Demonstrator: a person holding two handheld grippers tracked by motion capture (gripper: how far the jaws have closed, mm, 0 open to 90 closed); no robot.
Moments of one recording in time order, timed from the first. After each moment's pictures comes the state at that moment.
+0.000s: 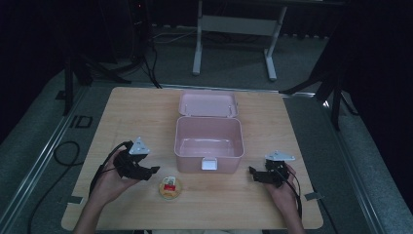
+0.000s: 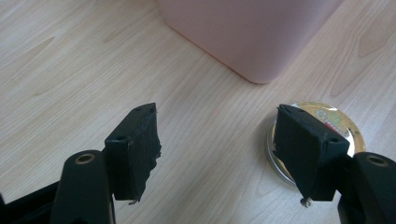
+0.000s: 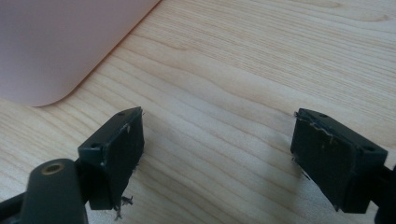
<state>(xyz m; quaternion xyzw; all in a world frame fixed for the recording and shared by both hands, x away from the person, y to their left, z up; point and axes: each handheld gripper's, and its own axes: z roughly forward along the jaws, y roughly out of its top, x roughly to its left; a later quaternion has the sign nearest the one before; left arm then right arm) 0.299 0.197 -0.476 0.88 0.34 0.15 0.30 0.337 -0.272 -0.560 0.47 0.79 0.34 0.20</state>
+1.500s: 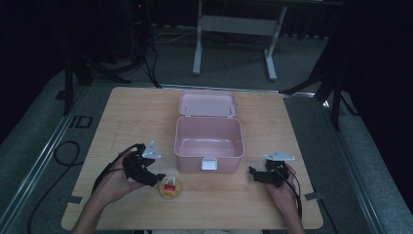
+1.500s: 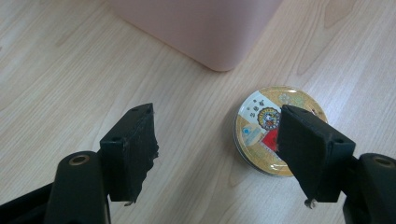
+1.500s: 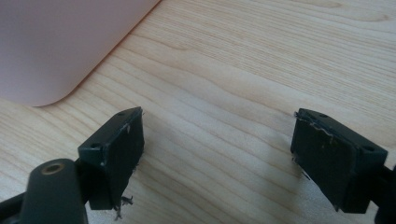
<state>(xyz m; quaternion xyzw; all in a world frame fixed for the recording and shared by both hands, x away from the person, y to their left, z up) 0.296 0.170 -0.471 0.92 0.29 0.12 0.26 0.337 -0.272 -0.560 0.47 0.79 0.34 0.20</state>
